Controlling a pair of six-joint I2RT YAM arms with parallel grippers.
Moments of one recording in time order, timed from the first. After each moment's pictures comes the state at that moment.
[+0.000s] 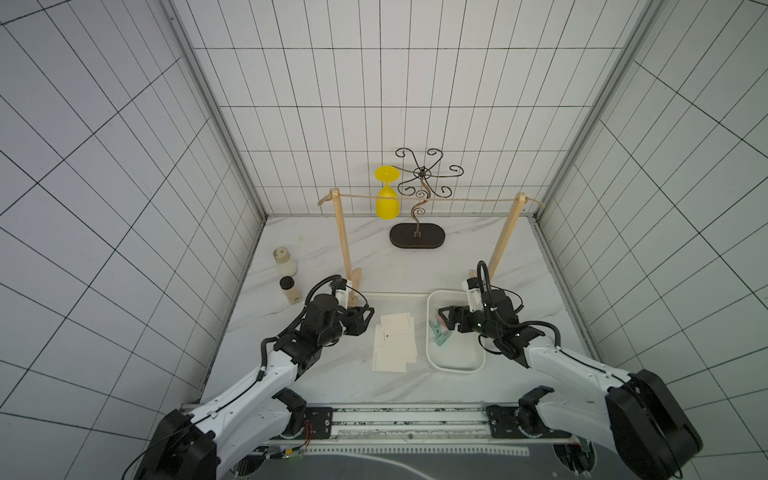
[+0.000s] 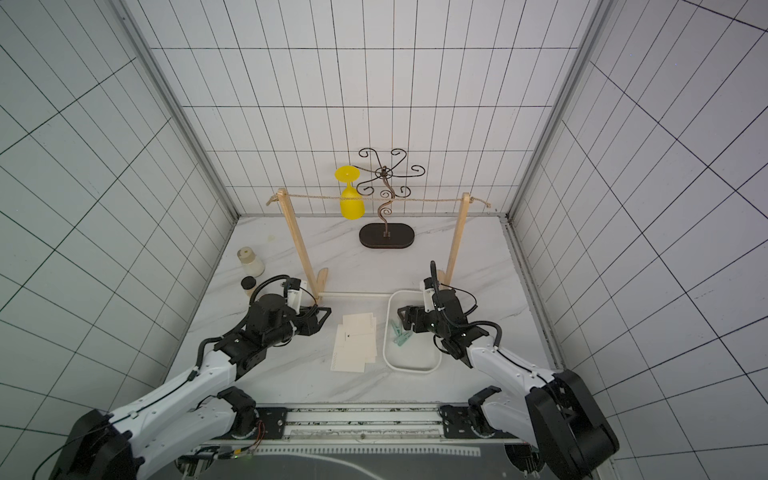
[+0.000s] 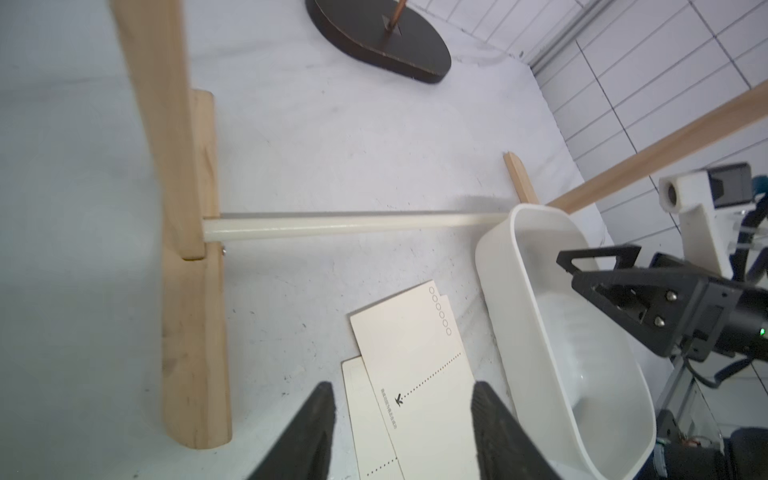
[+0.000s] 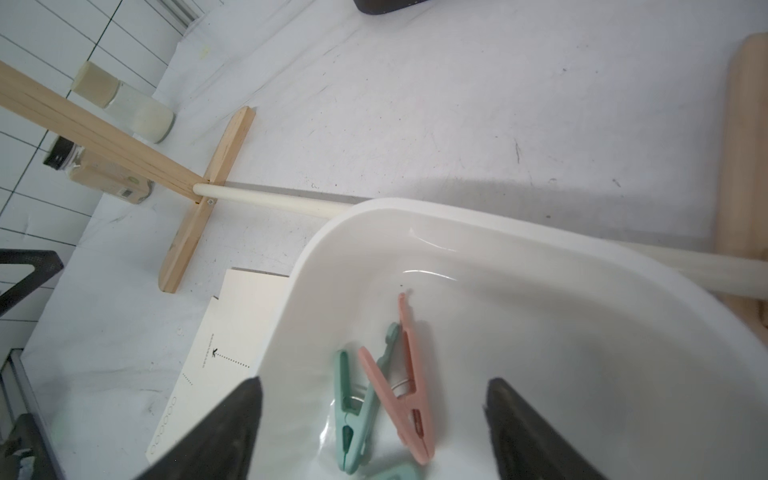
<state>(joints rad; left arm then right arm) -0.50 0.89 0.44 -0.06 0.15 -0.55 0.48 1.11 0.41 0.09 -0.15 0.42</state>
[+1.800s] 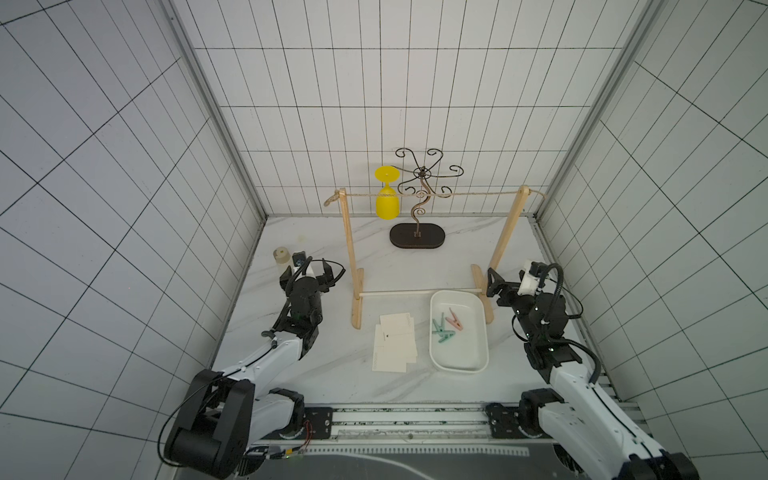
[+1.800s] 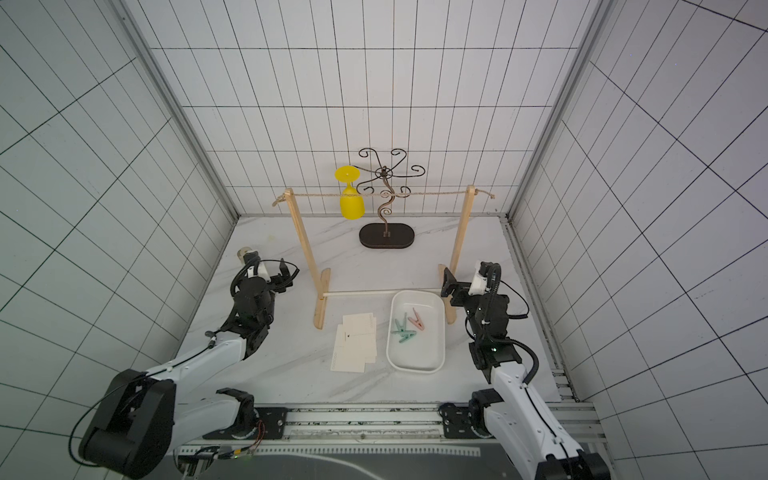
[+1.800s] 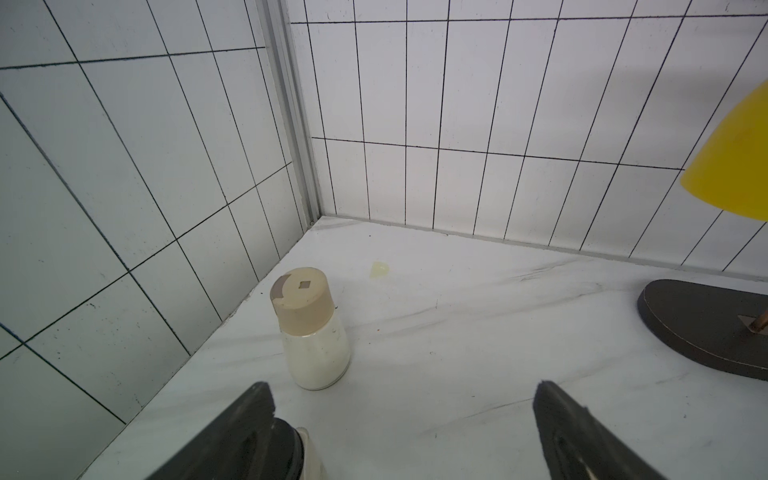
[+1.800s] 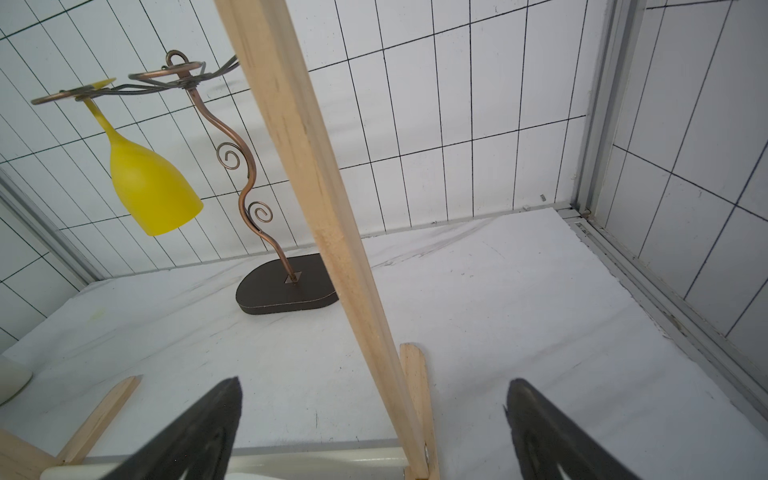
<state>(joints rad) -0.25 1.18 0.43 0.57 -0.50 -0.11 0.15 0.76 0.33 0.34 0.06 0.22</state>
